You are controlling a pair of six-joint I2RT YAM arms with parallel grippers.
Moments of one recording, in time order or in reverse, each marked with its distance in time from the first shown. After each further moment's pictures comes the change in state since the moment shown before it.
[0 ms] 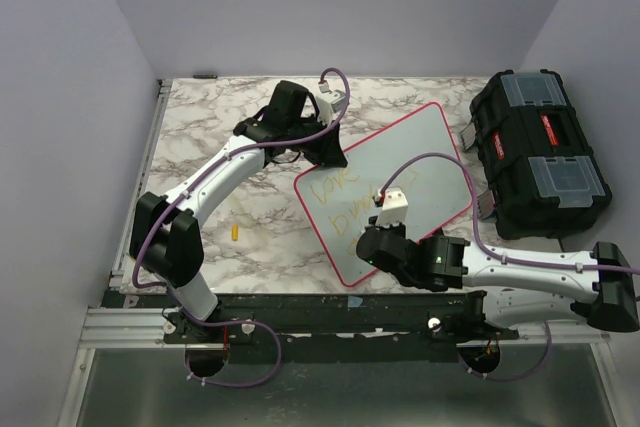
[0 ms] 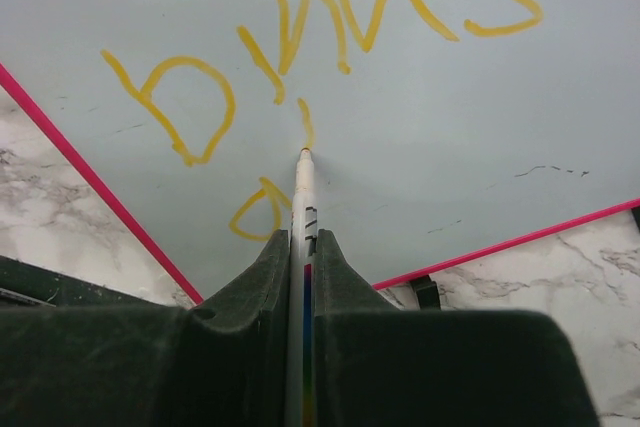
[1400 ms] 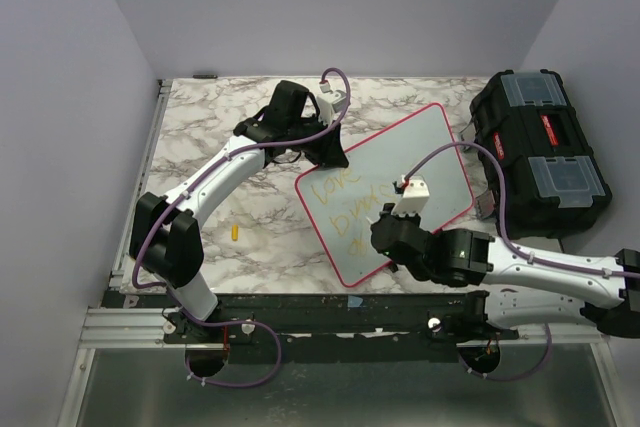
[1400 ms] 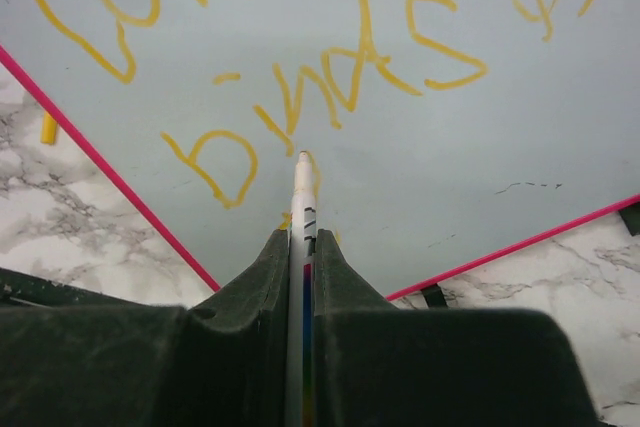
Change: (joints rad) left arm -0.002 0.000 0.000 0.005 0.007 0.003; right arm -0.004 -0.100 0.093 -0.105 0.045 0.083
